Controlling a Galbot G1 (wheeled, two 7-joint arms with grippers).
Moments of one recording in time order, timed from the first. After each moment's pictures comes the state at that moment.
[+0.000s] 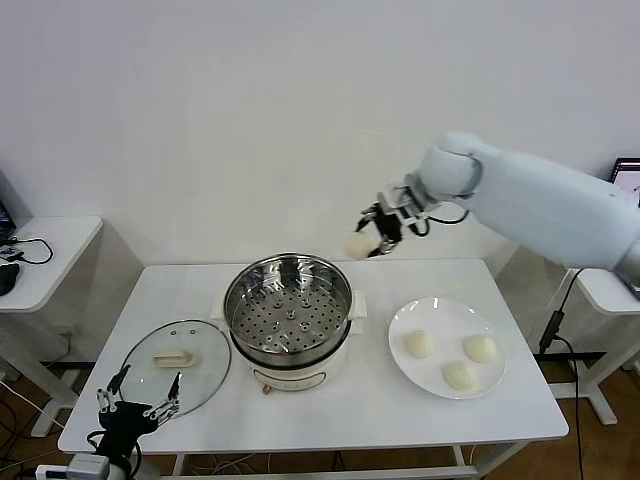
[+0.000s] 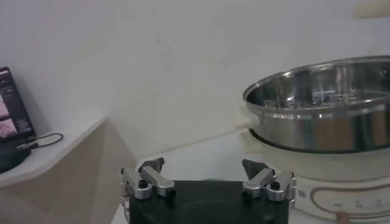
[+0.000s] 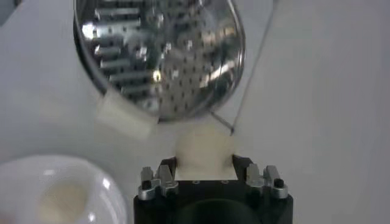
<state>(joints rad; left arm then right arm) 1.81 -1.22 -0.77 -2.22 -0.14 0.18 -0.03 0.60 1.04 -1.19 1.27 0.24 -0.07 -0.95</state>
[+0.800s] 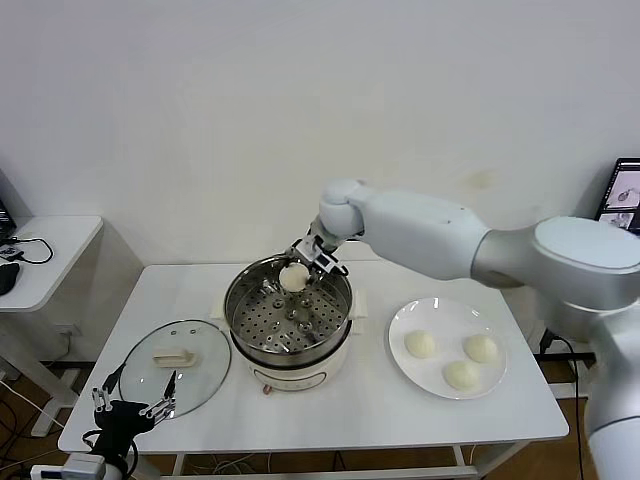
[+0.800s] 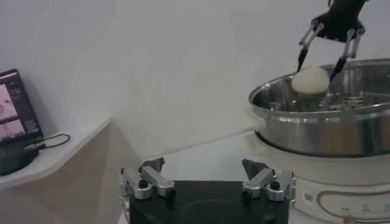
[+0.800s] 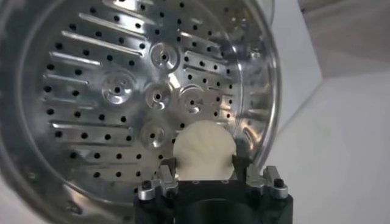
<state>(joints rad) 1.81 -1.23 -0.79 -2.23 -0.14 0.18 -0.02 0.44 1.38 -1.25 0.97 -0.04 0.21 -0.84</state>
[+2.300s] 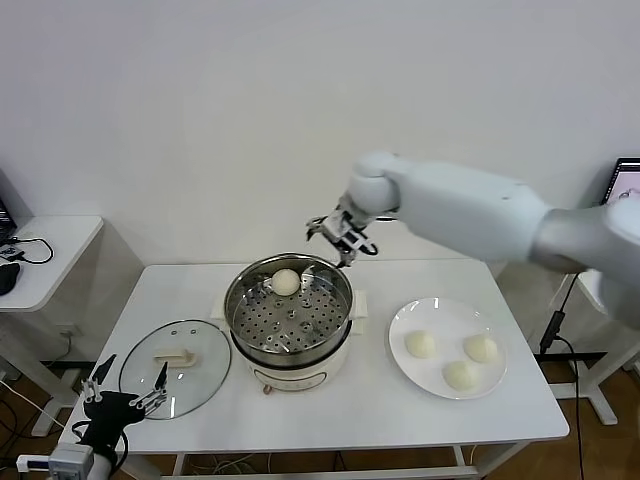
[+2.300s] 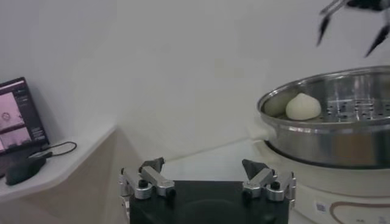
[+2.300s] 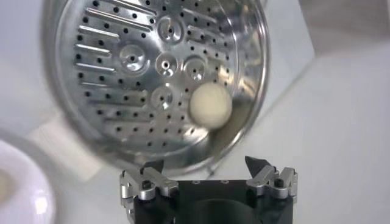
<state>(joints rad) 1.79 -1.19 -0.83 -2.24 -0.18 0.21 -0.02 0.61 1.09 -1.26 1.26 0.12 -0.02 -0.93</state>
